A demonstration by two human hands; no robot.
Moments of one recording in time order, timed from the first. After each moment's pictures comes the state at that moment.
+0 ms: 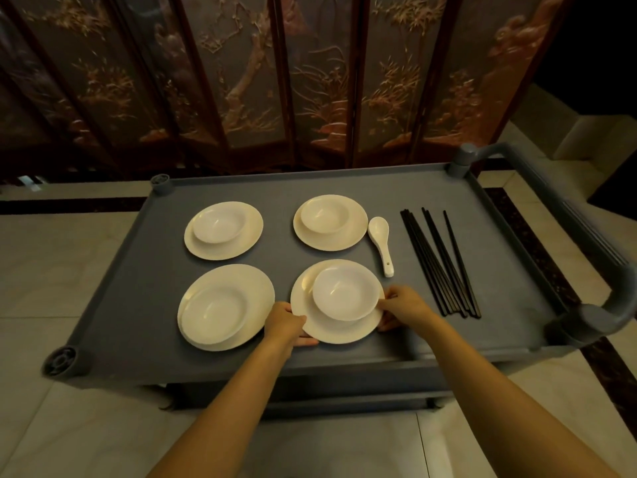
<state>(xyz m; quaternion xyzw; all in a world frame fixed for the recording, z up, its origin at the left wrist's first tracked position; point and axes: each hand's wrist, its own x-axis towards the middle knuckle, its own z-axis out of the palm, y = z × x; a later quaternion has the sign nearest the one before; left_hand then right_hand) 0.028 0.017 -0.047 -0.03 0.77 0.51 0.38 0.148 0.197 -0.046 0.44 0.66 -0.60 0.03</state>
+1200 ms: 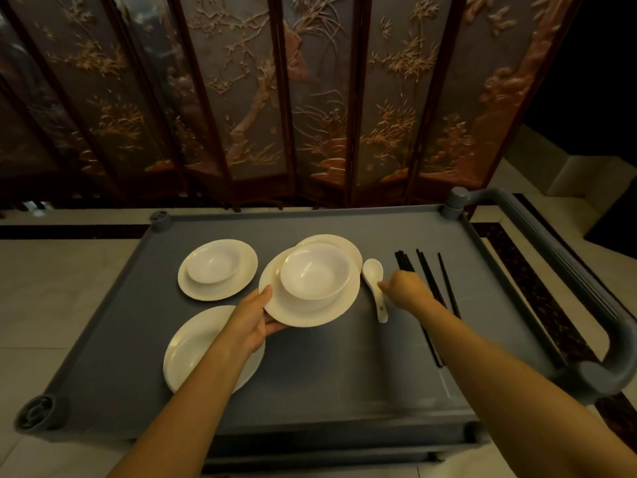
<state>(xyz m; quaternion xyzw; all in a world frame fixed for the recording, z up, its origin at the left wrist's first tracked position) -0.045 0.033 0.001 0.00 0.58 0.71 0.41 0.088 0.280 -0.006 0.45 0.85 -0.27 0.07</state>
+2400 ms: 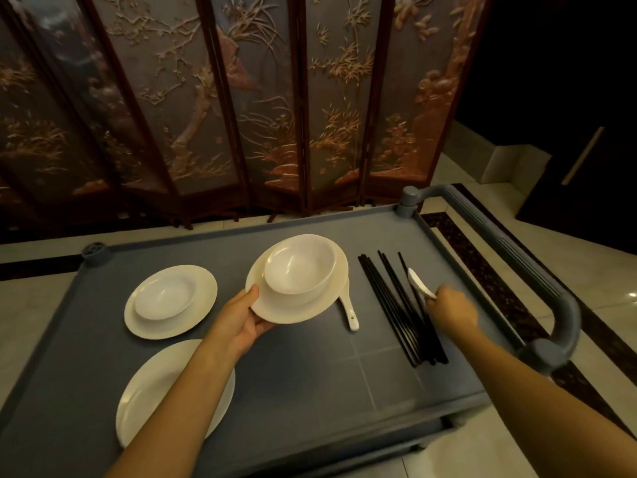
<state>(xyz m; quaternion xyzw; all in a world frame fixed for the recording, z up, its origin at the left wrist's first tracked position) -0.060 0.079 0.013 0.02 0.53 0.71 0.47 0.193 0.331 -0.024 0.60 0.78 -0.15 0.00</state>
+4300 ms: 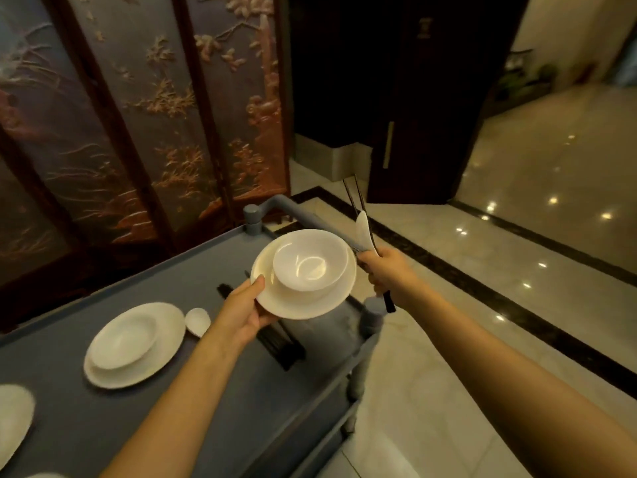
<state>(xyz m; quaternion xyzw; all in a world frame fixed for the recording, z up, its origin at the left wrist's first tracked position) 0.110 0.236 0.056 0.21 0.53 0.57 0.59 0.332 0.316 0.091 0.59 0.52 -0.53 -0.33</state>
